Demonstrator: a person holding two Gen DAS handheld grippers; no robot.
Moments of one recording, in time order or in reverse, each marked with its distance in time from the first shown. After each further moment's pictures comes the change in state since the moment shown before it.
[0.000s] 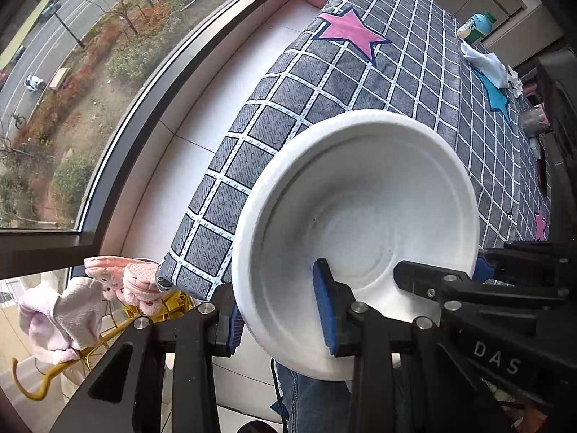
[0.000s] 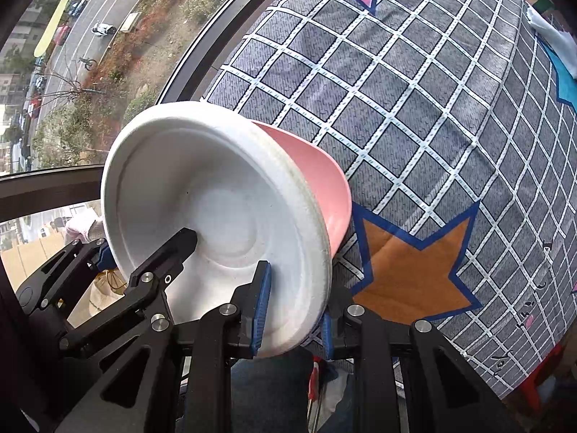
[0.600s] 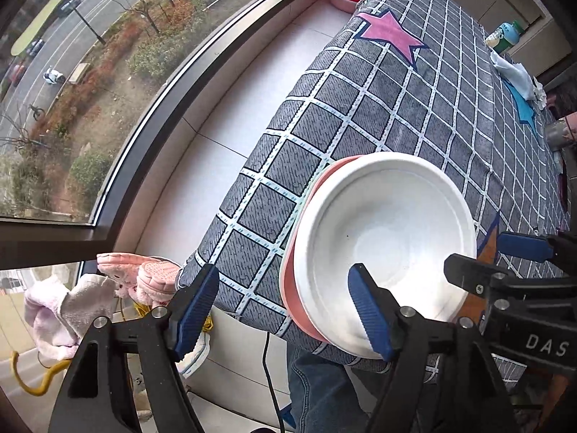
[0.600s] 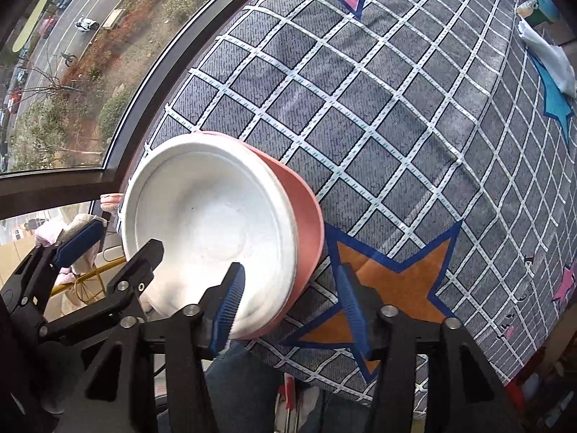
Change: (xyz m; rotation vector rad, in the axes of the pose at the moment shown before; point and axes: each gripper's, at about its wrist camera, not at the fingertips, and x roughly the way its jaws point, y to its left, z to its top) left arm 0.008 0.020 0.001 -0.050 -0.046 0.061; right arm 0.039 0.018 0.001 0.003 -0.058 -0.143
